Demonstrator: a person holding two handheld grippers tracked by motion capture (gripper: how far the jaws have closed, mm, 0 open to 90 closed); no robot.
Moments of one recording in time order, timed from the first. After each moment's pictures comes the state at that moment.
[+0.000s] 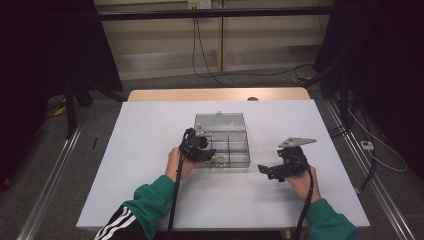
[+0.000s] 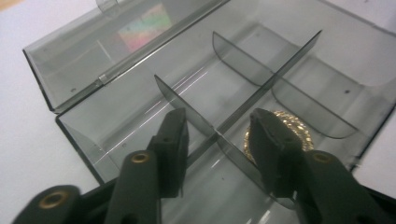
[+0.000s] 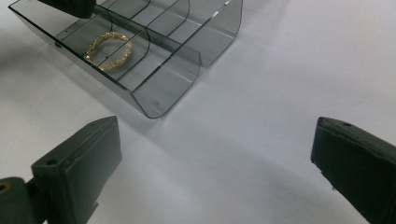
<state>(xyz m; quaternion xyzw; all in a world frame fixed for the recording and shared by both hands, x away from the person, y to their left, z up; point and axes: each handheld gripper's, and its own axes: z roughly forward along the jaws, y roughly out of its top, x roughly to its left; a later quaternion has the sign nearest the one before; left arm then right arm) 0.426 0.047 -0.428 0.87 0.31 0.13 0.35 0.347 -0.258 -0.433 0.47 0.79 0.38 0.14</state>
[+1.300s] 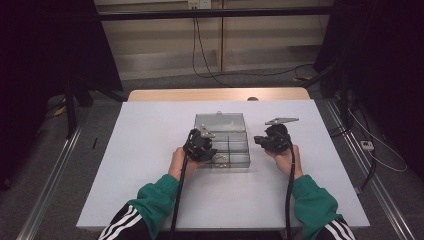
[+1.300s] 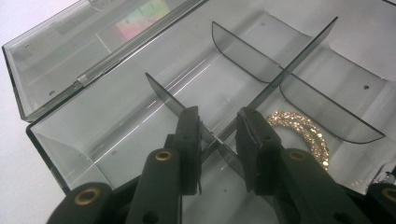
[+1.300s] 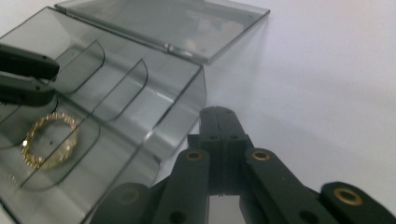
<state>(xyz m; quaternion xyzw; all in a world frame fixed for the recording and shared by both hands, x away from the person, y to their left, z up) 0.429 0.038 -0.436 0.88 0.31 0.13 0.34 0.419 -0.234 -0.430 0.50 0.76 0.38 0.16</state>
